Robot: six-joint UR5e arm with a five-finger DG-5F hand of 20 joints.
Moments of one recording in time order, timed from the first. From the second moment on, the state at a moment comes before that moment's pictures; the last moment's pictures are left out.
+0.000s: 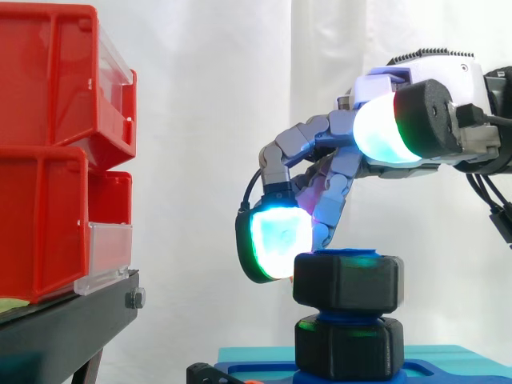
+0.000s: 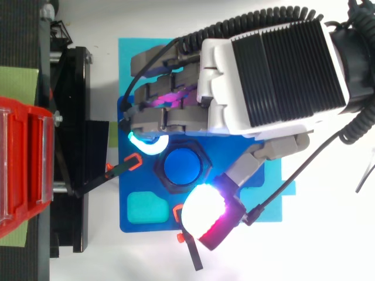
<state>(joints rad) 0.04 -2.27 -1.06 -2.96 -1.86 -1.36</state>
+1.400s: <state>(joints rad) -0.01 -2.27 -0.92 -3.10 -1.91 -1.46</state>
